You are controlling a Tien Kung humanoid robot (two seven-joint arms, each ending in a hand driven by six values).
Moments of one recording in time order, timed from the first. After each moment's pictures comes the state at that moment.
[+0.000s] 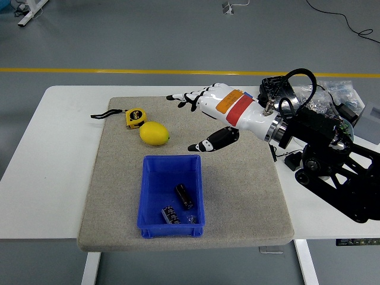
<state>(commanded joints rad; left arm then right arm) -0.14 0.09 -0.50 -0.23 0.49 0.40 0.17 0.87 -0.36 0.61 1.30 -1.85 -0.20 0.23</state>
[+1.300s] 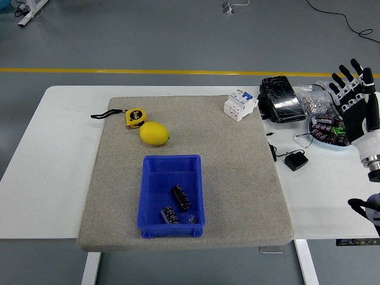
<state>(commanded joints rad) -0.15 0.08 -0.50 -0.23 0.49 0.39 0.17 0.29 -0.27 1.32 1.35 -0.74 -0.10 0.28</state>
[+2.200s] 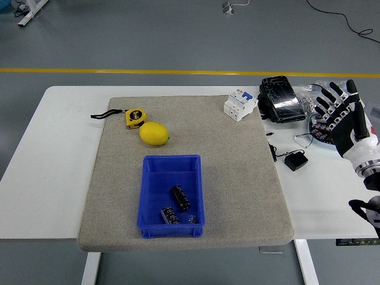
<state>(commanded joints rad) -0.14 0.08 -0.51 -0.23 0.51 0.39 0.17 0.27 -0.25 1.34 1.38 -0.70 -0.11 0.06</state>
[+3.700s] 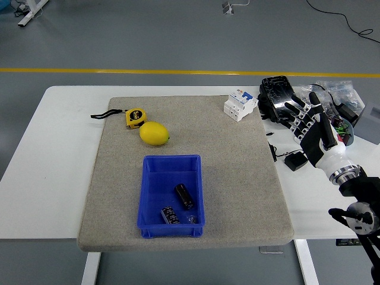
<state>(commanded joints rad) -0.14 0.08 -0.51 -0.23 0.52 0.38 0.18 0.30 -0.25 1.21 1.38 -0.69 -0.12 0.00</state>
